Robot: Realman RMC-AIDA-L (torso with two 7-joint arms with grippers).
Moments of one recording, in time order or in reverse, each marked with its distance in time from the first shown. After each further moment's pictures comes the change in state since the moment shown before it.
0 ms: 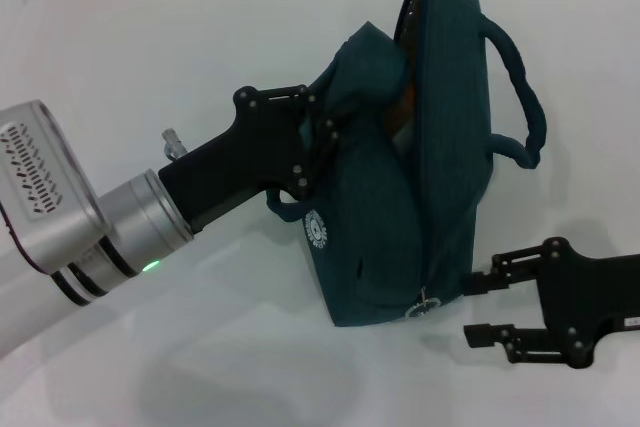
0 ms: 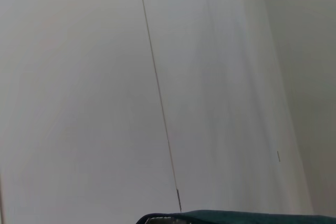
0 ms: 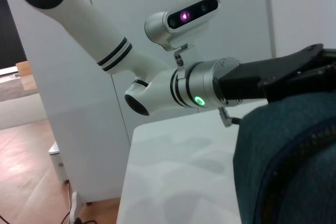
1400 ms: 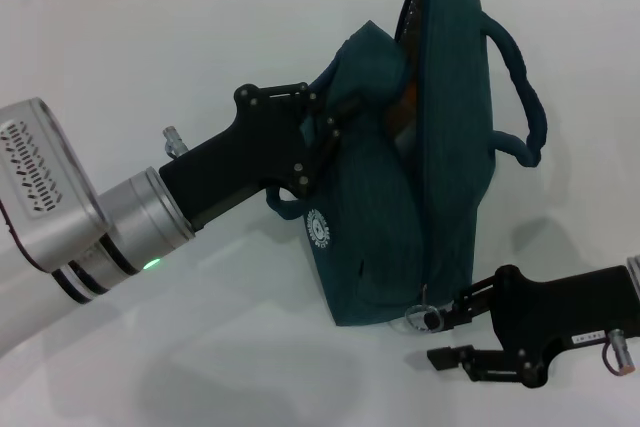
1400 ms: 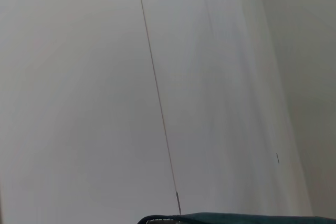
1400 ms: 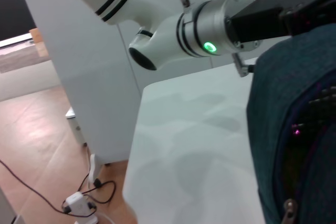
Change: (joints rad) left arm -0.003 0.000 0.000 0.003 0.000 0.003 0.000; right arm 0.072 0.023 -0.109 0.070 -0.045 0.111 0.045
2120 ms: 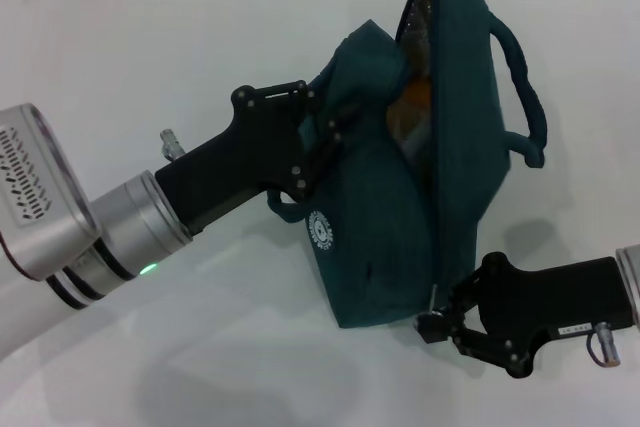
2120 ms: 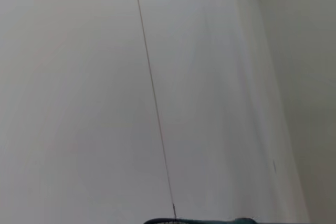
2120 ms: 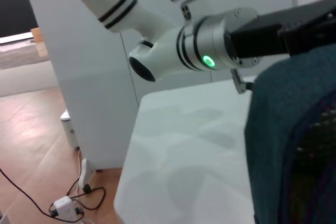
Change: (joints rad) left arm 0.008 0.000 0.000 -0.002 0.000 0.031 0.000; right arm 0.001 0.009 -0.024 -0.002 0.054 0.022 -0.079
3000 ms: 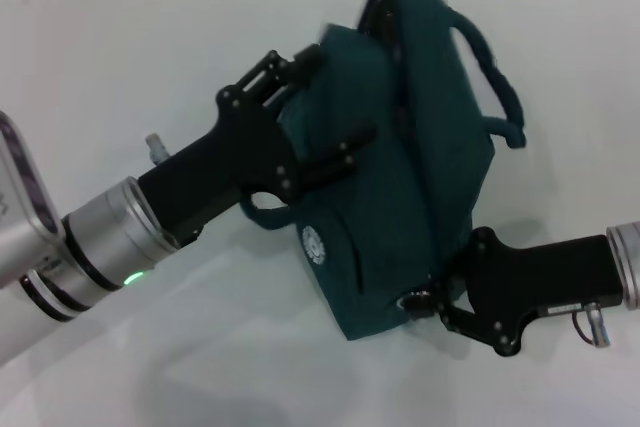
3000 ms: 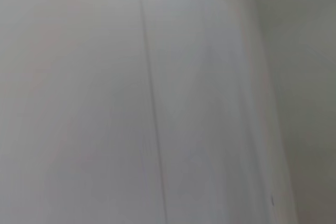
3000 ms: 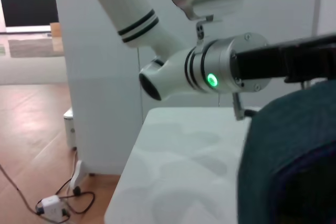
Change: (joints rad) left arm 0.026 0.000 -0.011 -0.001 -0.010 0.086 -0.079; right arm 0.026 -0.001 -0.009 -0.005 0.054 -0.010 -0.127
